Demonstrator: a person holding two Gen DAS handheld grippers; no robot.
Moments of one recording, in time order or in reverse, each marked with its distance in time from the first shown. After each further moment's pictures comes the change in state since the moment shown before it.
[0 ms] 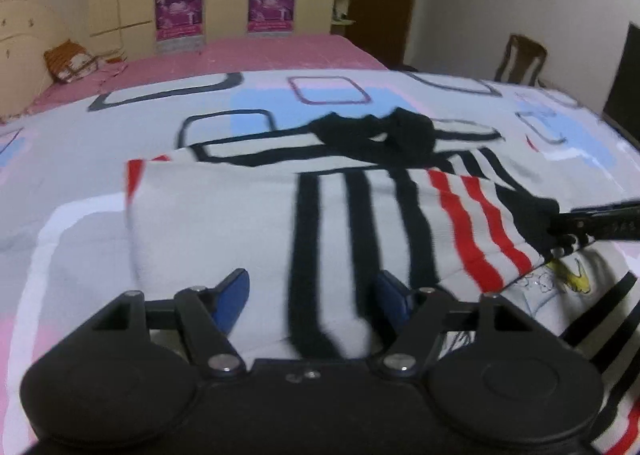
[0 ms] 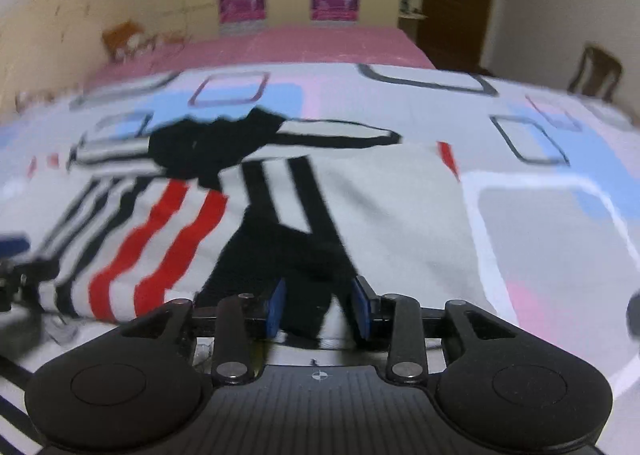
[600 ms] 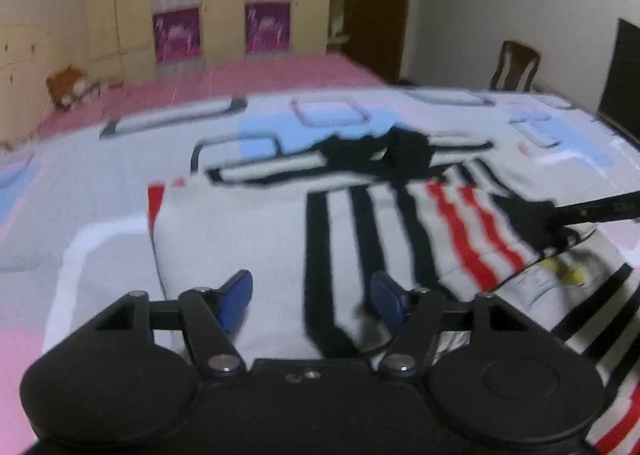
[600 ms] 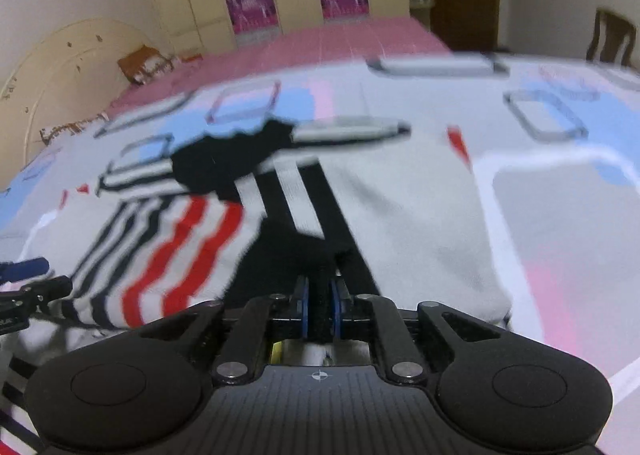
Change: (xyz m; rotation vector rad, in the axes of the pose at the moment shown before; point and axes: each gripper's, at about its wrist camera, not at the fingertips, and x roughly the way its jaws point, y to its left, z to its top) left arm -0.023 -0.004 -0.001 0.071 -0.068 0.019; right arm -0.014 -0.010 0.004 0.034 -0.006 0.105
